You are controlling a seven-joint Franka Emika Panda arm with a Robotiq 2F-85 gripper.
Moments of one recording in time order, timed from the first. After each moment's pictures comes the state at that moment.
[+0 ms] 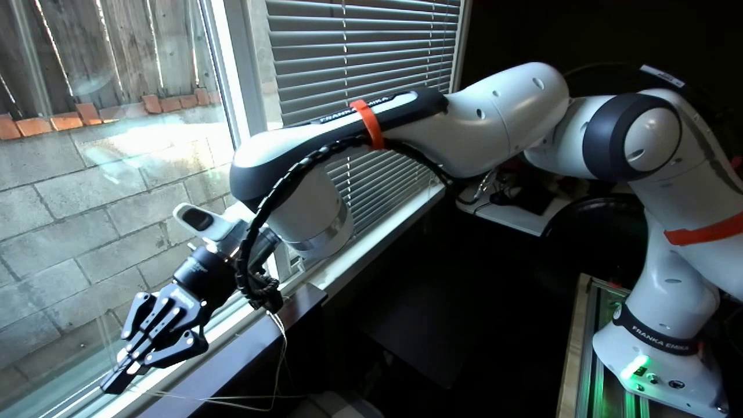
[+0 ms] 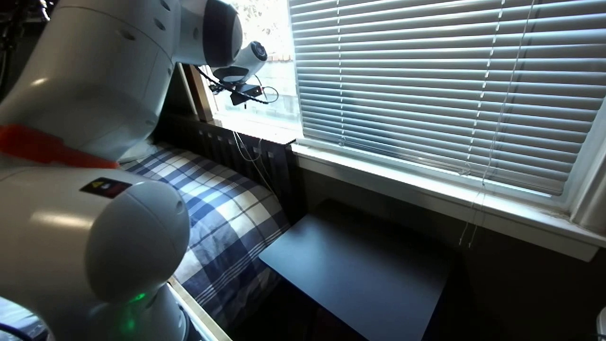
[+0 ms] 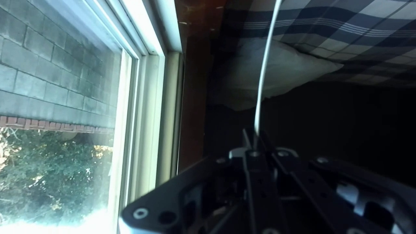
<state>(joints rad) 0.47 0.80 0.41 -1.24 1.05 2.52 -1.77</state>
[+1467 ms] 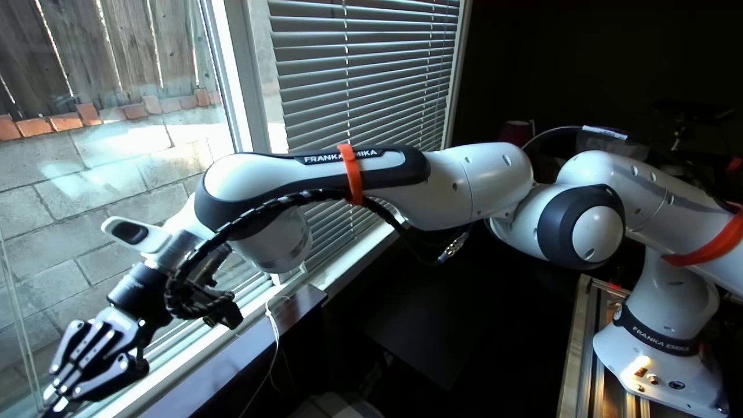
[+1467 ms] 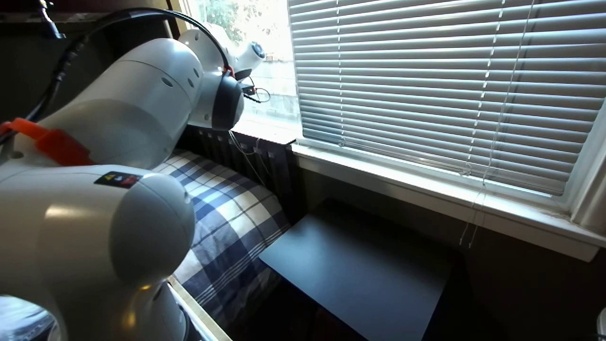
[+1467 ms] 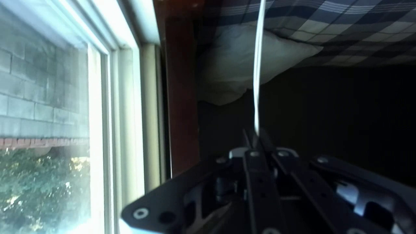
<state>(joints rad) 0.59 1.17 0.44 -0.60 0.71 2.27 -1.37</state>
